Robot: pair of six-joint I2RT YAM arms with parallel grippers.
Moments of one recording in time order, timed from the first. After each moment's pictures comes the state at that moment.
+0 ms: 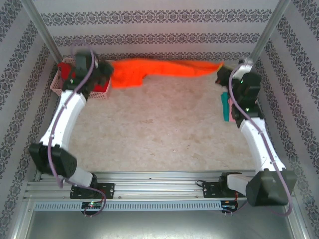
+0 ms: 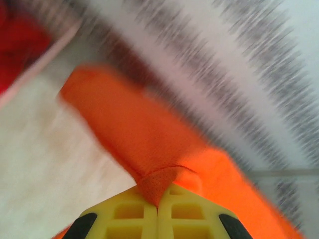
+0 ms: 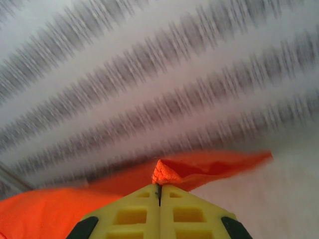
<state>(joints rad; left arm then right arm) -0.11 1.45 1.45 -0.56 0.14 -0.92 0.00 1.16 0.95 0.07 -0.23 0.52</state>
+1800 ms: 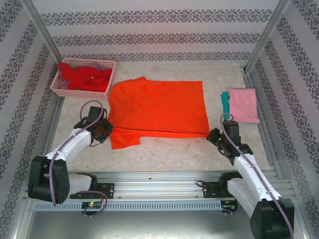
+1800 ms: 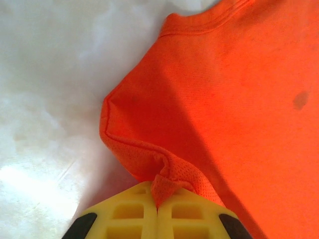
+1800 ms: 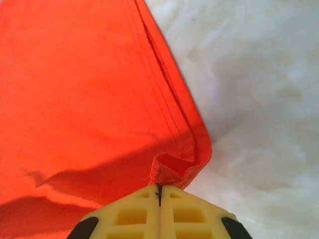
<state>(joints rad) -0.11 1.24 0.68 -0.53 0.05 -1.05 0.08 0.81 0.38 -0.40 -0.13 0.71</state>
